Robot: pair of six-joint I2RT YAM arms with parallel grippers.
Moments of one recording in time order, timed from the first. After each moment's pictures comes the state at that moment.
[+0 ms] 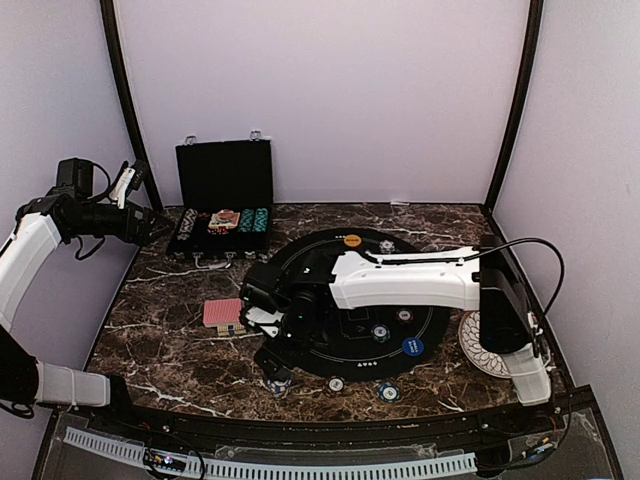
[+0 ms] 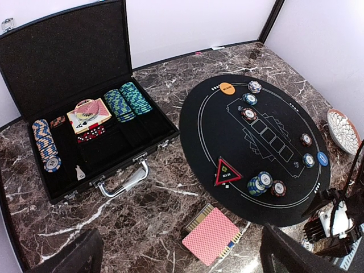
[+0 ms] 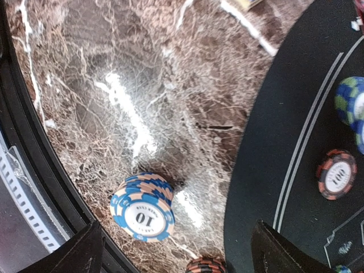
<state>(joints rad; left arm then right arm) 0.13 1.15 1.16 -0.74 0.69 0.32 1.26 2.21 1.93 -1.00 -0.10 0.21</state>
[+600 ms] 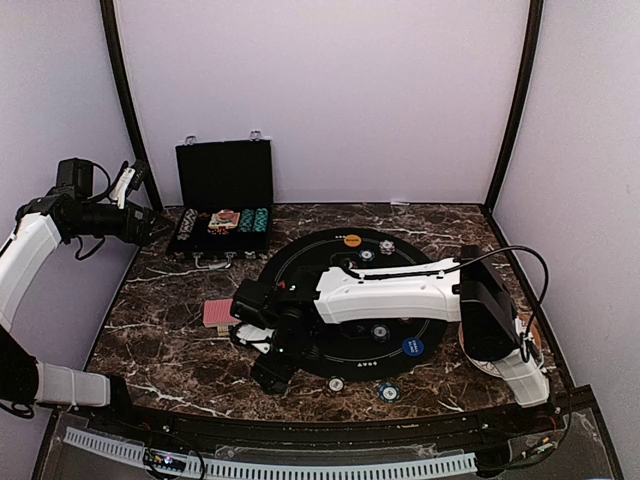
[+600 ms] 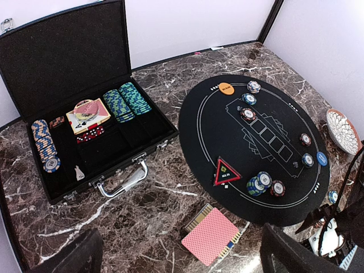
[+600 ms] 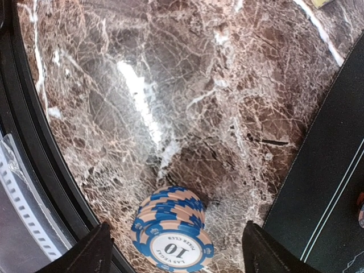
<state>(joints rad) 0.13 1.15 1.16 -0.75 0.69 0.32 1.30 2.29 1.97 -1.00 -0.15 0.16</state>
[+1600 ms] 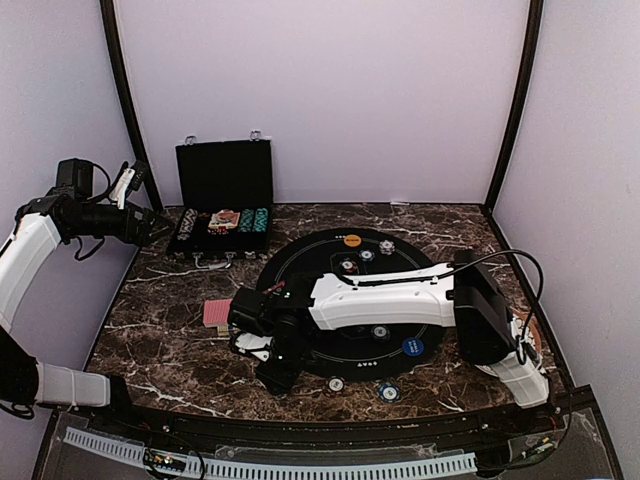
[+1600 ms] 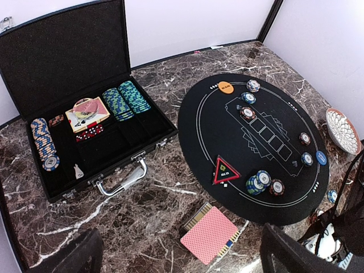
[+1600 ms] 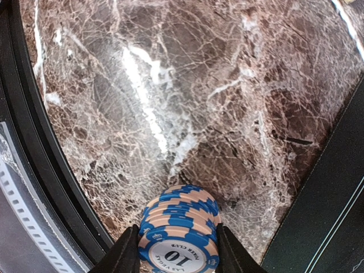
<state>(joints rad) 0.13 1.14 1.16 -0.75 0.69 0.32 1.31 2.32 1.98 -1.03 -0.15 0.13</state>
